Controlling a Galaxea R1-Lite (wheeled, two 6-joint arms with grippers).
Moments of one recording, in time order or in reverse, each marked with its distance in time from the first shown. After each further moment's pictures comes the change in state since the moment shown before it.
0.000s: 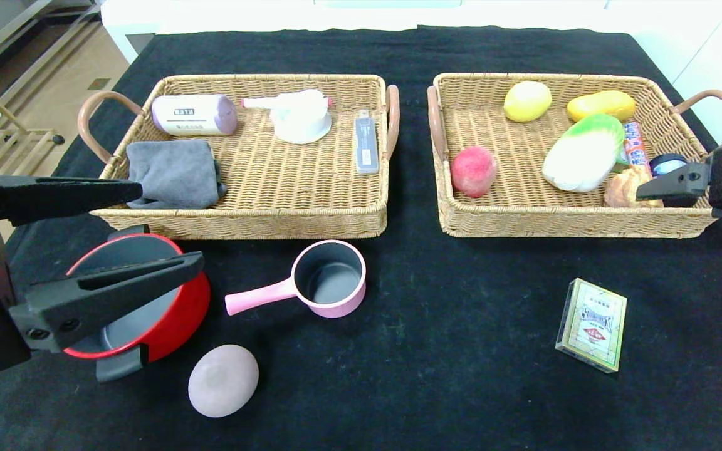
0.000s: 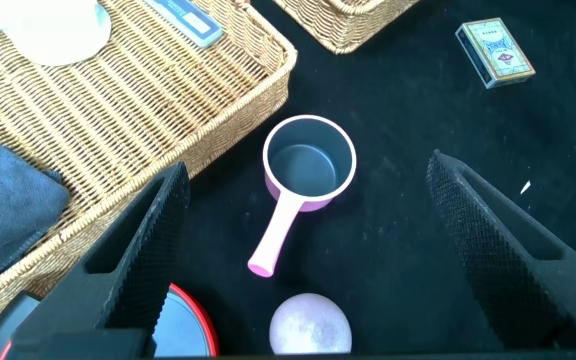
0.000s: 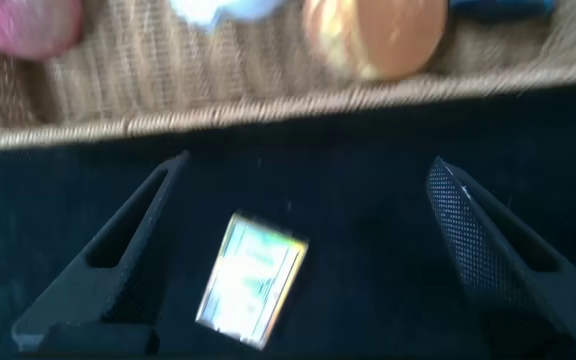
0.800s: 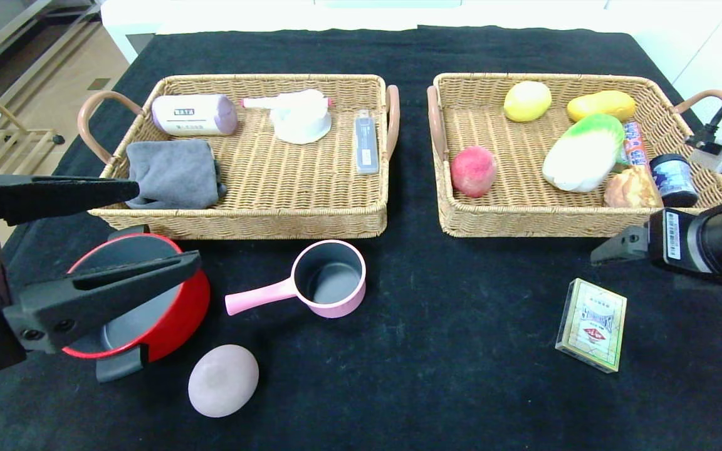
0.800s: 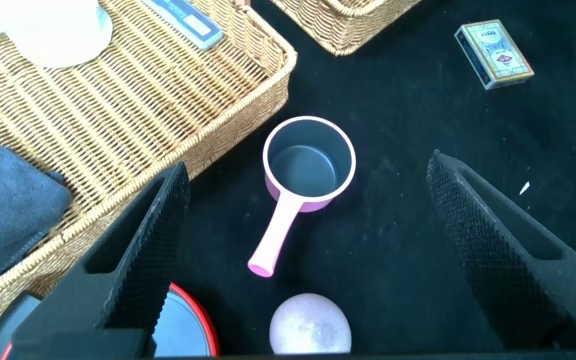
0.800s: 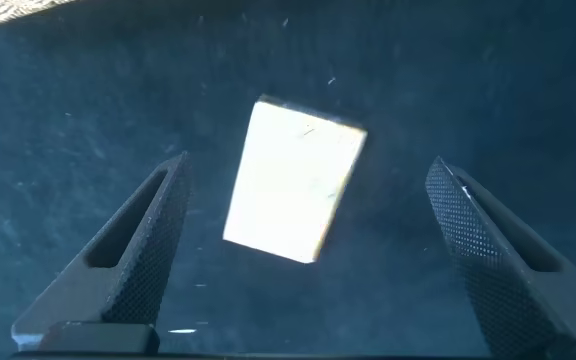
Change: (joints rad) left arm 0.000 -0.006 0.000 0.000 0.000 0.000; right arm 0.207 0.059 0.029 0.193 -0.114 0.260
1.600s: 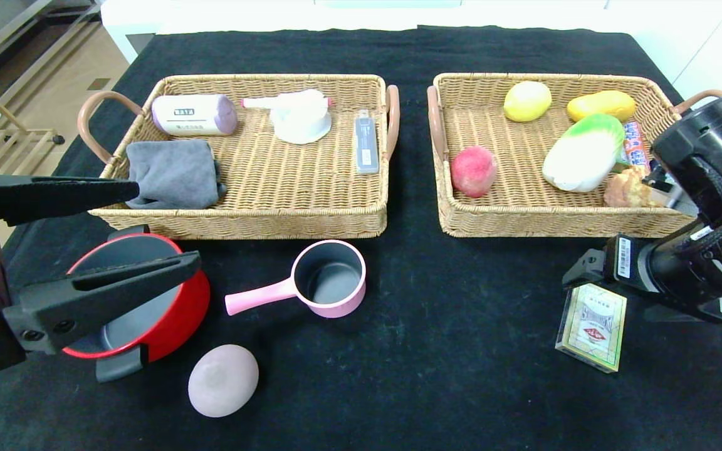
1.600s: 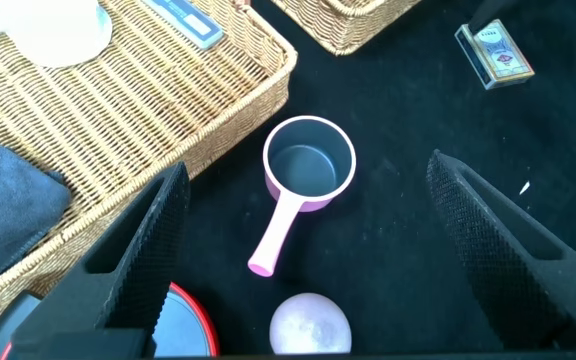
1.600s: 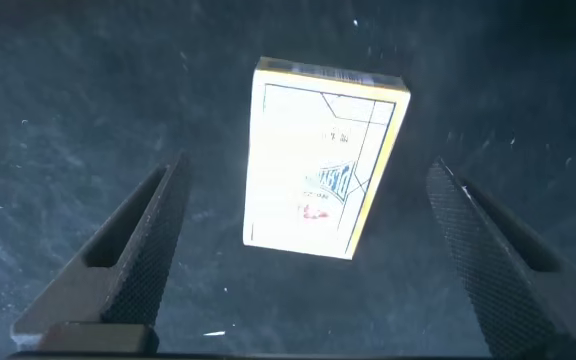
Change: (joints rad) left arm 0.000 0.000 0.001 0.000 0.000 0.000; right arm 0.040 0.103 0.002 0.043 0.007 0.184
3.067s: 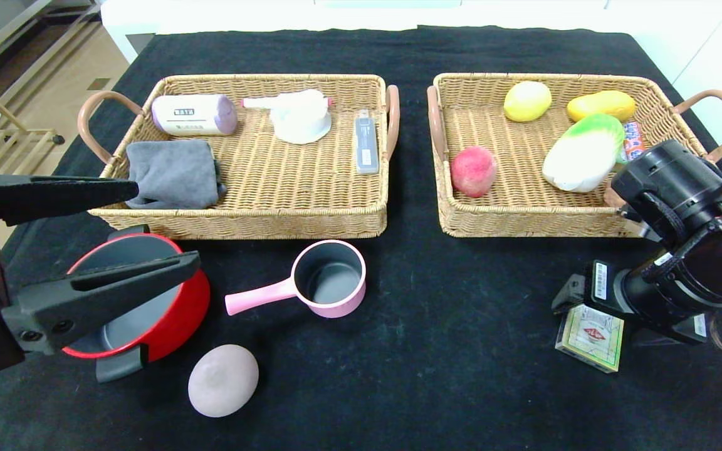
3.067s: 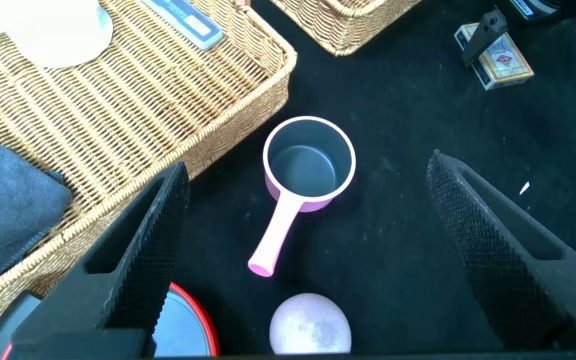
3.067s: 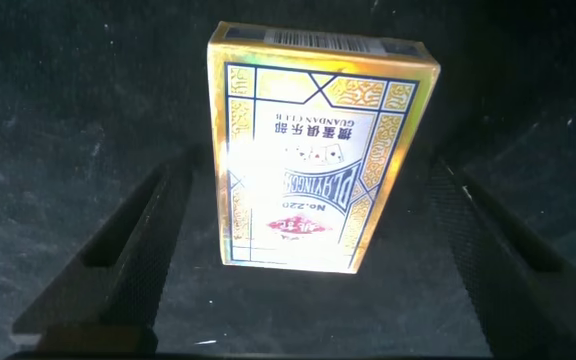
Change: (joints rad) left arm 0.000 -0.001 0.000 0.000 0.000 0.000; right arm 0.000 0.065 0.046 -0.001 0.029 0.043
